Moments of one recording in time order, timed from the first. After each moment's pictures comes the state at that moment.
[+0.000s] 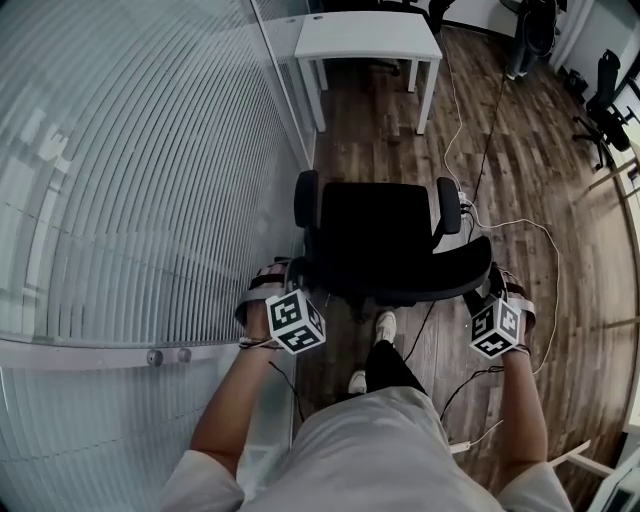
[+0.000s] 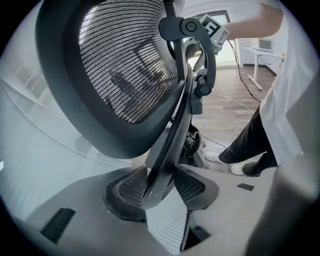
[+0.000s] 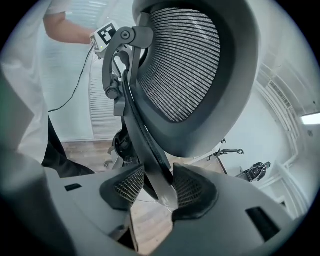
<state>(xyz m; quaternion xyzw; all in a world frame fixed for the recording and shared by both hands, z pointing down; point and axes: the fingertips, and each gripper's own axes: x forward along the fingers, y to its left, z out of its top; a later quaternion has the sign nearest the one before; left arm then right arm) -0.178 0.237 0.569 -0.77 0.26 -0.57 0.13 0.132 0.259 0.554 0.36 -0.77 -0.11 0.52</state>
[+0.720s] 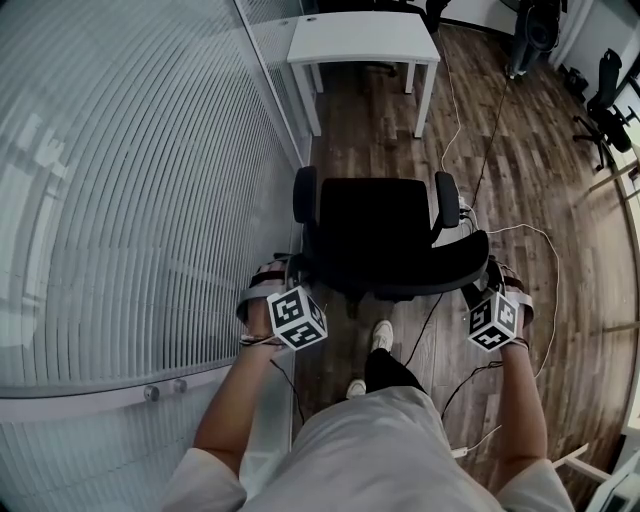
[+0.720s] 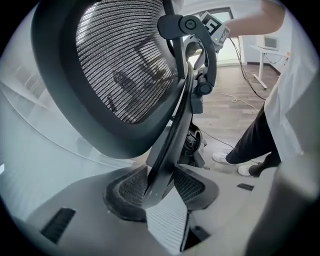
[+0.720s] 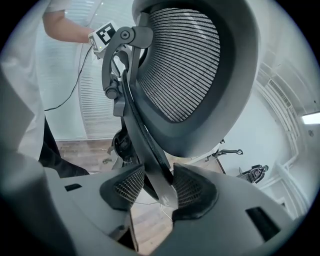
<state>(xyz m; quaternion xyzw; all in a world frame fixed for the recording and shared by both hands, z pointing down) -0.159 0.161 0.569 -0.76 0.27 -0.57 0.13 0.152 0.181 0.554 0.36 -0.77 -0.11 0.52</state>
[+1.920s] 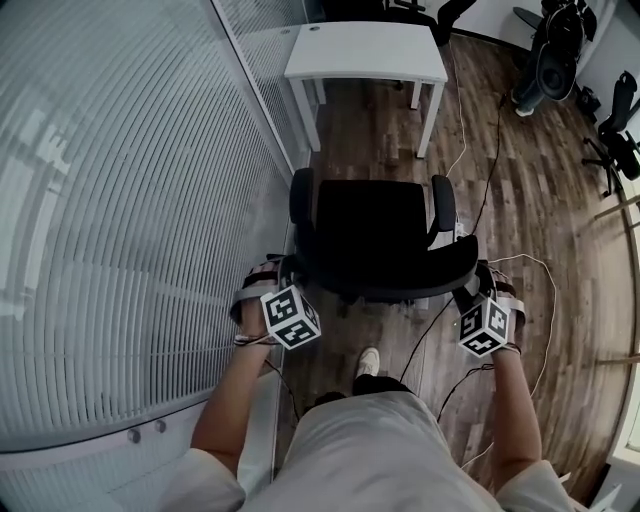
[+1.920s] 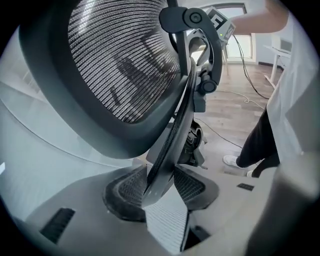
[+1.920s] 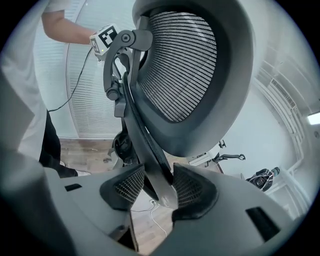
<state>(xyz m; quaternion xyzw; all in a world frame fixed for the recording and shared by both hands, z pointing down) -0.121 0.033 0.580 -0.74 0.30 -0.59 0.11 0.191 0.044 0.561 0.35 -0.78 -0.12 0.51</state>
